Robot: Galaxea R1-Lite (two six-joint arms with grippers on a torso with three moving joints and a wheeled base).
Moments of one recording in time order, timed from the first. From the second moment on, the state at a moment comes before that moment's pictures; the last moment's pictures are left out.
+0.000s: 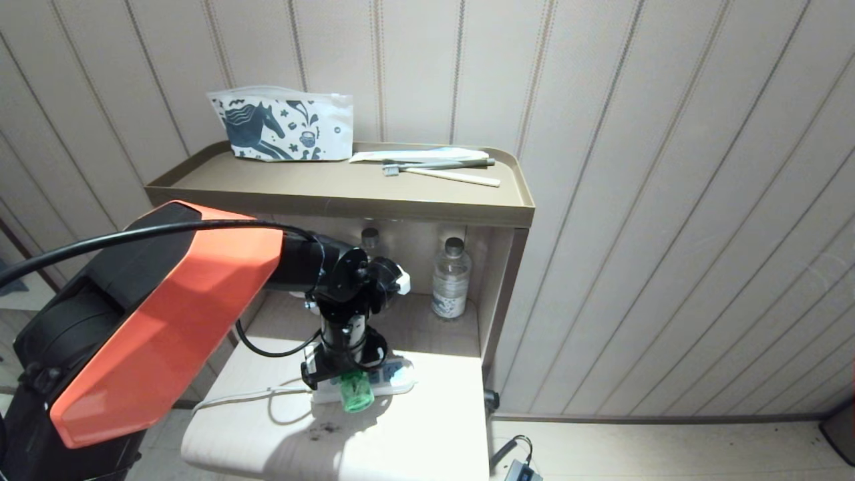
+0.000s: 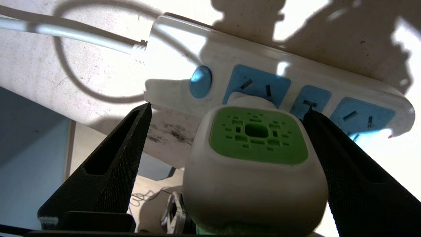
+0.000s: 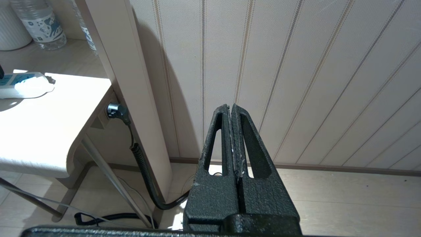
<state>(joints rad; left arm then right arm) -0.63 2.34 -1.73 0.81 0.24 -0.93 0.00 0.01 0.00 0.00 0.00 0.01</state>
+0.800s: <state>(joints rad) -0.68 2.17 -1.64 0.79 0.24 -0.92 0.00 0.01 0.00 0.00 0.00 0.01</state>
